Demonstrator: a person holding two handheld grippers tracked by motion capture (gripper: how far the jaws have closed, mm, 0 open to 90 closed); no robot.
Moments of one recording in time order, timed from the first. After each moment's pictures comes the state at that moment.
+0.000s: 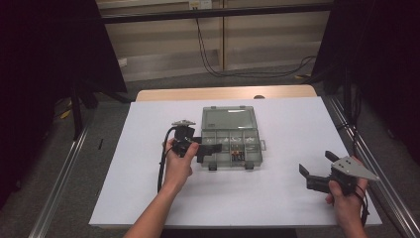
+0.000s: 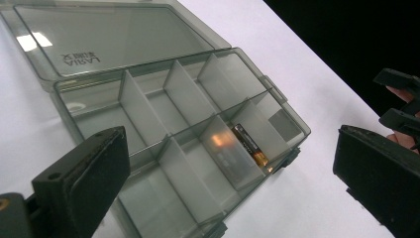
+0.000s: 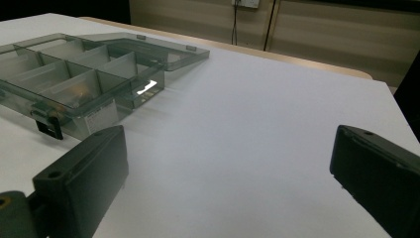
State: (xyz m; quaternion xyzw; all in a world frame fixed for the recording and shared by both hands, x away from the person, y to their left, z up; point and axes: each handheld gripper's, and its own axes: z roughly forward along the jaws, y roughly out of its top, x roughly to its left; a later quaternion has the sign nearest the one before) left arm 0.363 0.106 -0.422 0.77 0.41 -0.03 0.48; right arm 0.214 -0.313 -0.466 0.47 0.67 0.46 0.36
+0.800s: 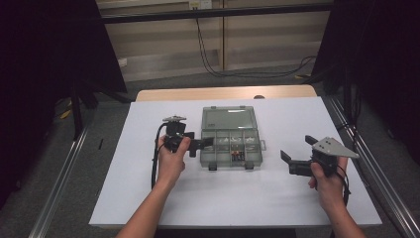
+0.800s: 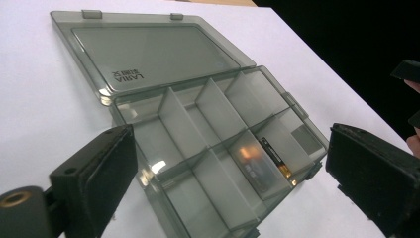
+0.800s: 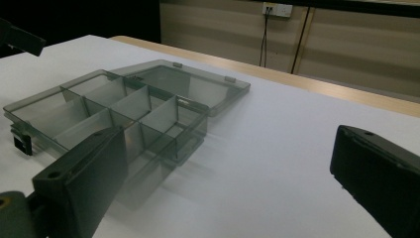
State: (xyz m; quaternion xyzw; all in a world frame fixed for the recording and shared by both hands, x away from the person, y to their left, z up) left arm 0.377 0.127 -0.418 0.76 0.43 -0.01 0.49; right arm 0.256 -0.271 -0.434 0.44 0.68 0.49 0.32
